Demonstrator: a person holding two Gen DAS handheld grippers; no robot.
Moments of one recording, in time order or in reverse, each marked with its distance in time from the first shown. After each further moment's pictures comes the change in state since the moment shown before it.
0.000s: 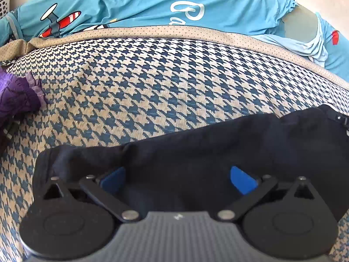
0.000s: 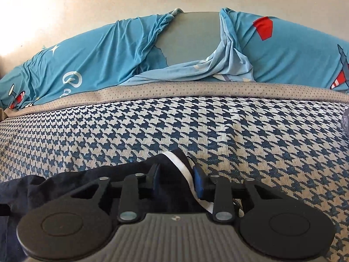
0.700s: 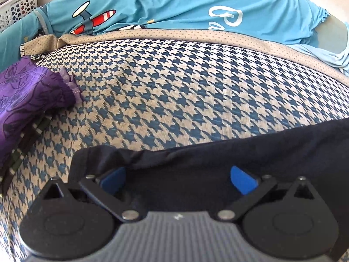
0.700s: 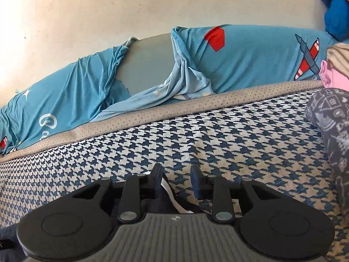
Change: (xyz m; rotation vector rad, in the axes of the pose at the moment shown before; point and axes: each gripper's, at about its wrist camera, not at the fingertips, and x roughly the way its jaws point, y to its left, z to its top) left arm -0.006 0.025 0.003 -0.080 -0.020 0.139; right arm -0.027 -0.037 0.011 0.192 -0.066 -0.092
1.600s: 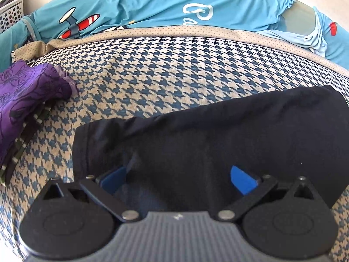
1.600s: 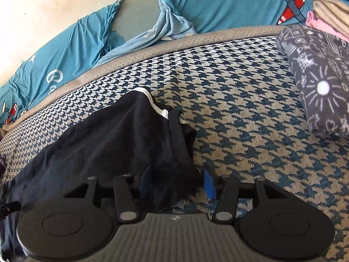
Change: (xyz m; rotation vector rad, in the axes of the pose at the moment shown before) left arm -0.034 0.001 -0.041 0.097 0.000 -0.077; right arm -0.053 -0.026 -0.047 0.006 0.254 0.023
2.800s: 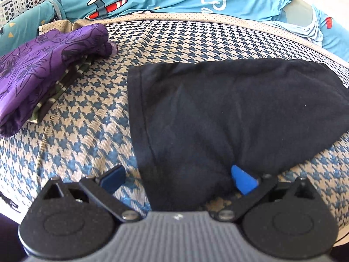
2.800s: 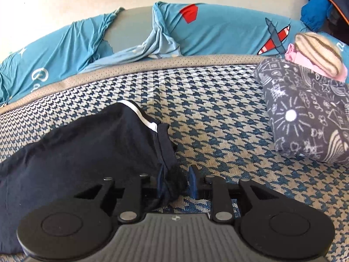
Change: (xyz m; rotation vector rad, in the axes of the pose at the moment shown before) left arm -0.050 0.042 -0.080 -0.024 0.015 0.005; right arm -0.026 0.013 -0.008 -0.044 -0.107 -0.165
